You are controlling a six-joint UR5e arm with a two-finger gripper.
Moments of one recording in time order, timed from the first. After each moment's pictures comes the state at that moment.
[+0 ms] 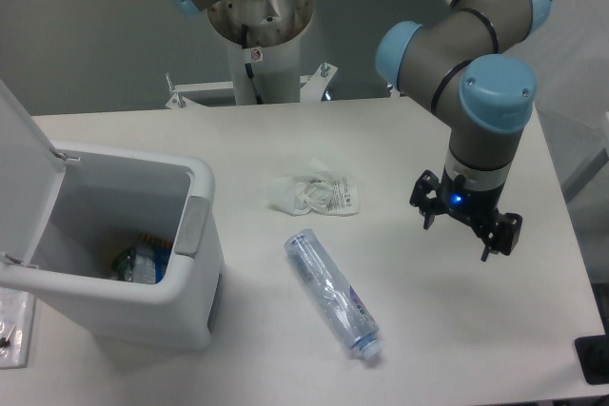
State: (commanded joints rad) arm 2.66 -2.00 -1.47 -1.07 1.52 1.31
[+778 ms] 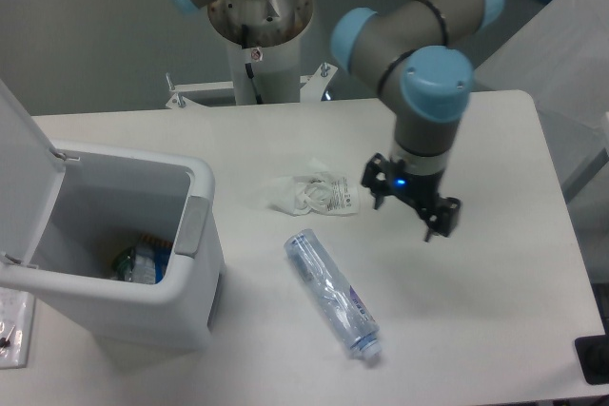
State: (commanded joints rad) arm 2.56 -1.84 -1.75 -1.05 1.51 1.30
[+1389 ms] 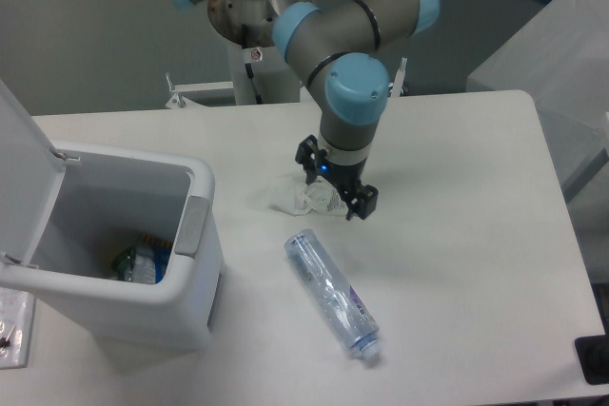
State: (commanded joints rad) arm 2.51 -1.79 -1.95 -1.05 1.52 1.31
